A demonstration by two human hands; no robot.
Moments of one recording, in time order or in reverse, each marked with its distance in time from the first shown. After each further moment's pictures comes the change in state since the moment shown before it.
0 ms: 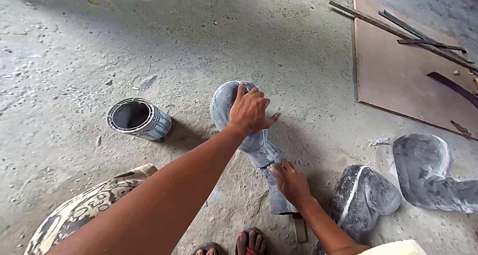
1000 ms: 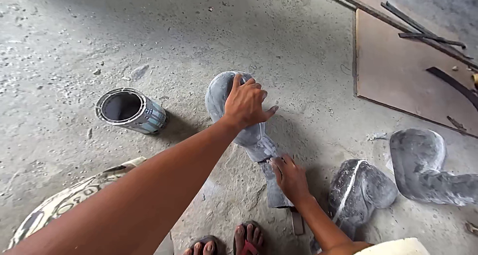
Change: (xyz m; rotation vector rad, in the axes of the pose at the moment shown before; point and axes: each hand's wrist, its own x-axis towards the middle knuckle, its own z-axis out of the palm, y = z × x) left_hand 0.000 -0.004 -0.001 0.005 0.023 0.028; right_hand -0.006 0.000 0.008 0.050 0.072 0.087
